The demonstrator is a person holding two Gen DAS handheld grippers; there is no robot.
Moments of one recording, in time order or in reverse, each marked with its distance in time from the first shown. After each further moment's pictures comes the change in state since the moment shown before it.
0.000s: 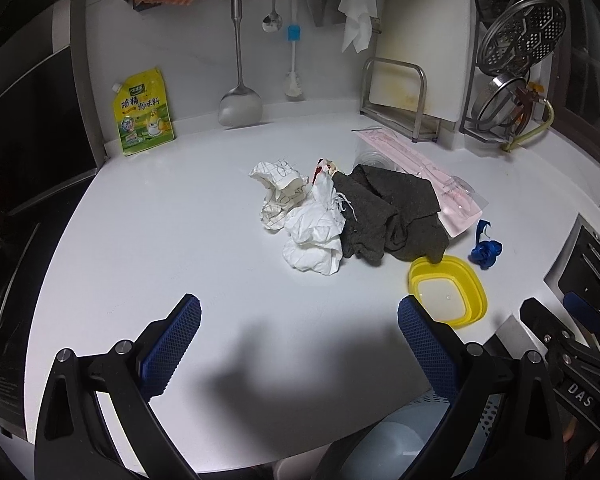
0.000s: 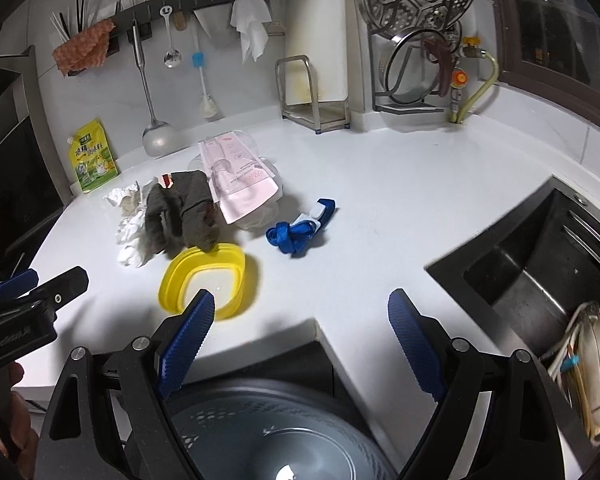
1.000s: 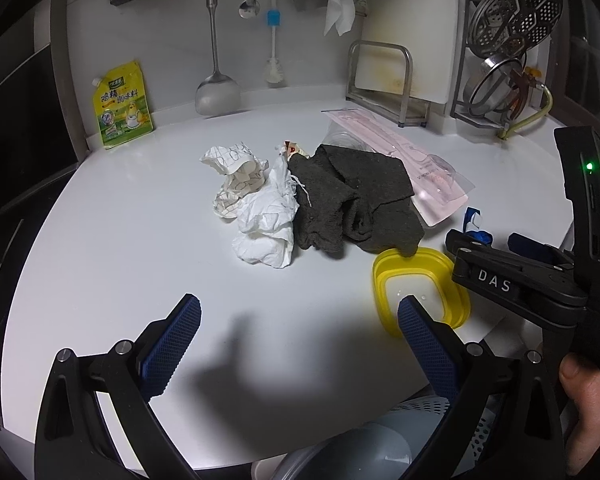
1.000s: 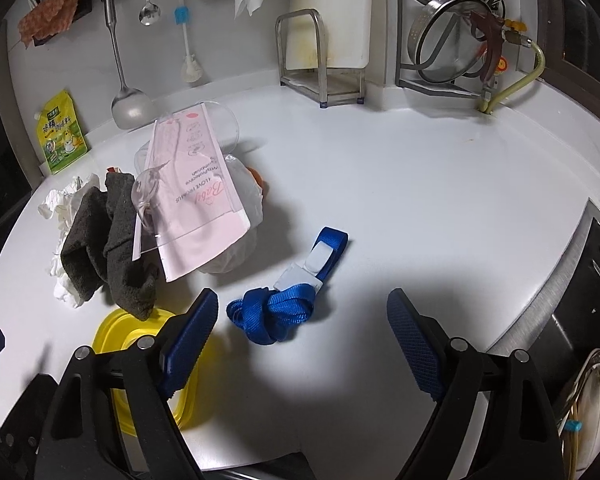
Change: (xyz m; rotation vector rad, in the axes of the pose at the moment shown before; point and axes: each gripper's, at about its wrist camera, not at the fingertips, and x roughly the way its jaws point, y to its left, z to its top) left arm 0.022 -0.038 -0.005 0.010 0.030 -0.007; right arm 0.092 -0.004 0.047 -0.051 0.130 -0.025
